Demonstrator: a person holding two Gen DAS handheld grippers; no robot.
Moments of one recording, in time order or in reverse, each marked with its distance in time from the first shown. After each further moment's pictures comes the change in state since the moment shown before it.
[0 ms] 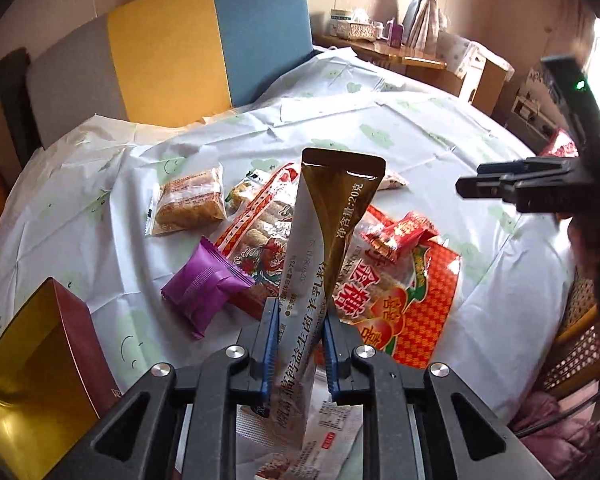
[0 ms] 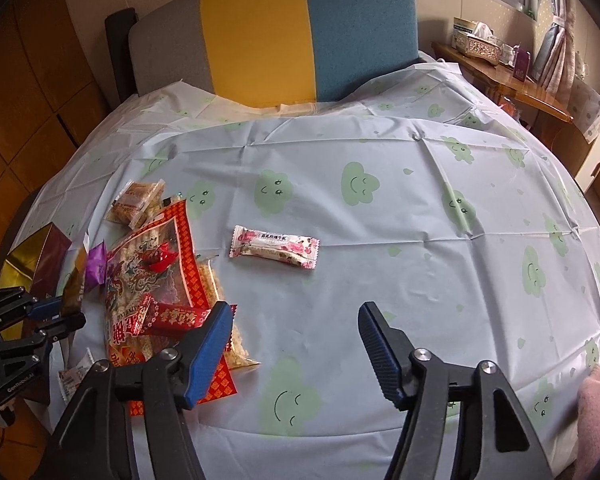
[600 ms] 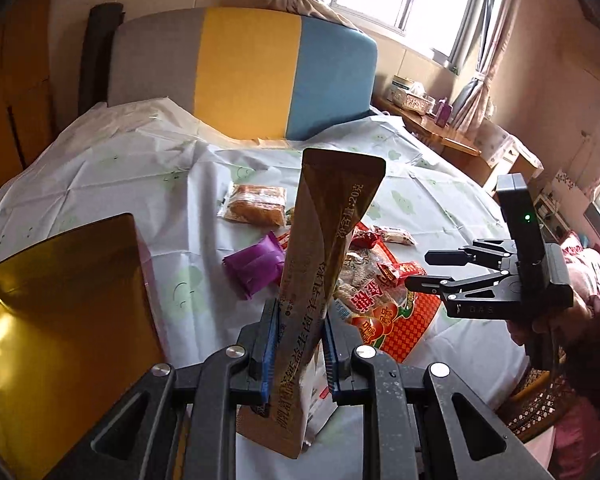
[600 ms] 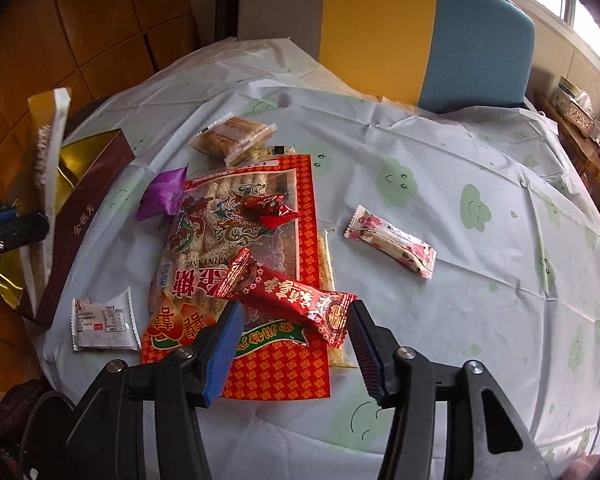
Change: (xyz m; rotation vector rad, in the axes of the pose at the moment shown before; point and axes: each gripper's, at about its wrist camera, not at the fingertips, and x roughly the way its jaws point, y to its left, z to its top) left arm -0.081 0.038 -0.042 -0.306 -0.161 0.020; right arm 0.026 0.078 -0.010 -0.352 0.069 0.120
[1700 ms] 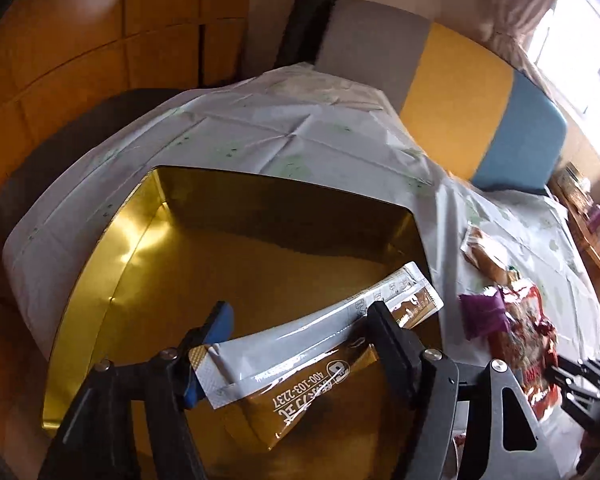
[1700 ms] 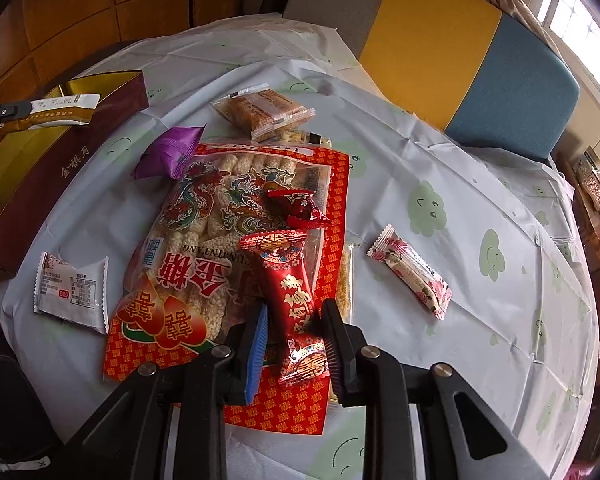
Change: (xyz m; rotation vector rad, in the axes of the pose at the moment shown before) left arm -0.030 0.157 -0.026 -0.474 -0.022 0.481; right arm 0.027 0.020 0.003 -0.220 0.034 -0.063
